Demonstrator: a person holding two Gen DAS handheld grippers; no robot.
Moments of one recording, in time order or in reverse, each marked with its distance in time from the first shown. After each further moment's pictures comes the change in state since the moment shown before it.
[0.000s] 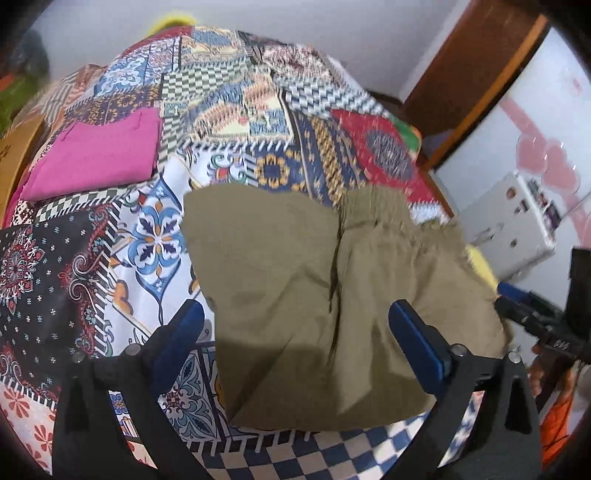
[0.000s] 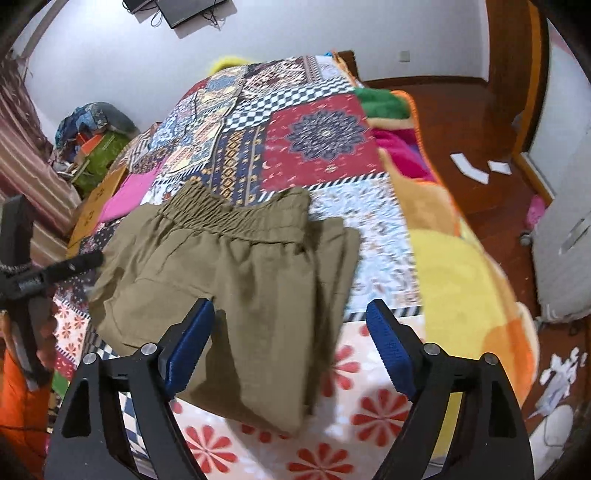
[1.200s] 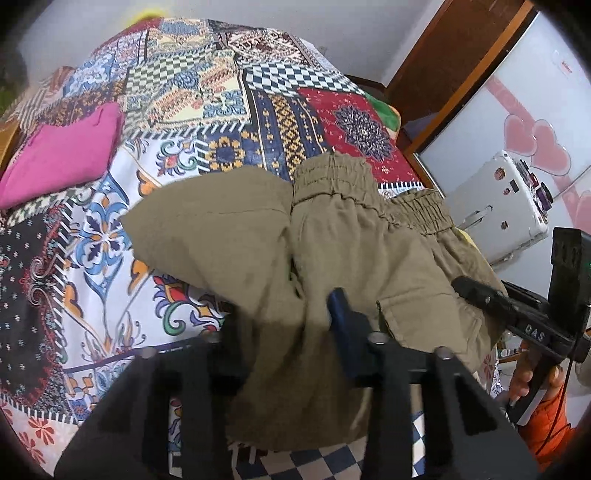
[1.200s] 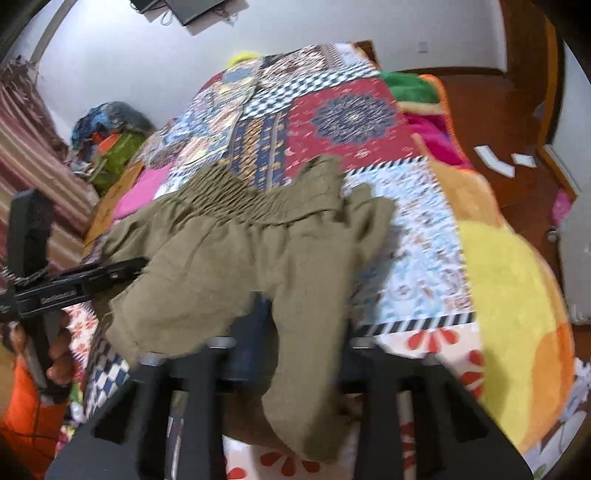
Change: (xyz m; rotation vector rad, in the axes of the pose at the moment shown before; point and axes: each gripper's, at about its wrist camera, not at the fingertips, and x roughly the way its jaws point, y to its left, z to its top) left arm 0.018 -0.030 -0.001 0.042 0.021 -0.070; right arm 0.017 0.000 0.002 0.013 -0.014 0.092
